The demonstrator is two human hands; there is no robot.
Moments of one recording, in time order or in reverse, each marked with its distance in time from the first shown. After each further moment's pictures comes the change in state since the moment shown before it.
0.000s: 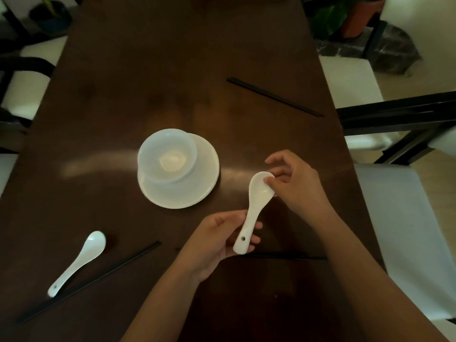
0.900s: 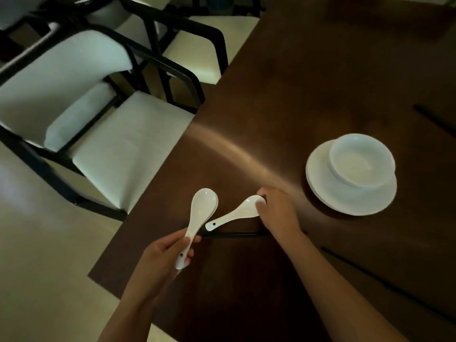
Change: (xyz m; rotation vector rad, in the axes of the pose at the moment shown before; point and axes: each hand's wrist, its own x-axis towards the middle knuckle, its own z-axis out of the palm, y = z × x) left_hand -0.220 -0.073 -0.242 -0.241 0.833 0.128; right_hand -0.032 -0.114 0.309 -0.452 -0.345 -0.205
